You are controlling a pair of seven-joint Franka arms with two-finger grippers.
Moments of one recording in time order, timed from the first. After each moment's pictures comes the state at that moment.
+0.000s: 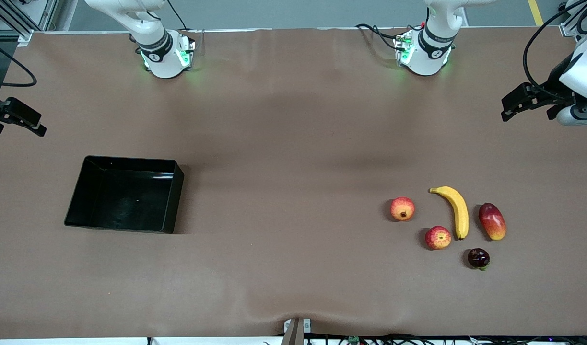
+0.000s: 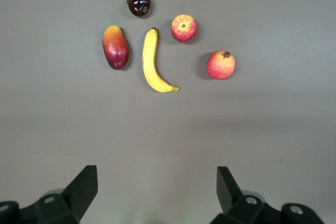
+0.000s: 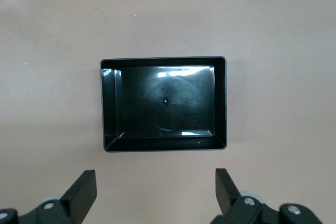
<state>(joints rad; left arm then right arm) 0.05 -0.03 -0.15 -1.55 0.02 1.52 -0.11 -0.01 -0.04 -0.06 -1.59 0.01 1.62 0.01</state>
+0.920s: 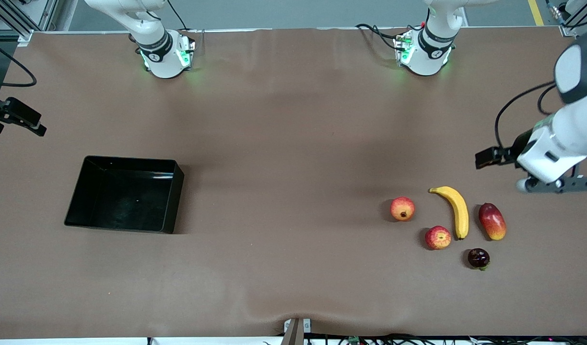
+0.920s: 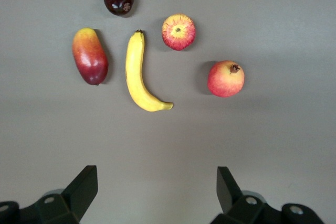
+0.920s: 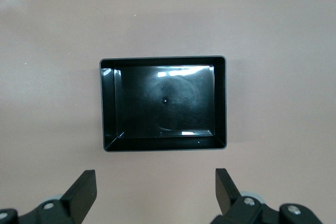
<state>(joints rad) 0.05 0.23 -0.15 -1.54 0.02 1.67 -0.11 -0.01 -0.04 -0.06 -1.59 0.01 1.62 0.01</state>
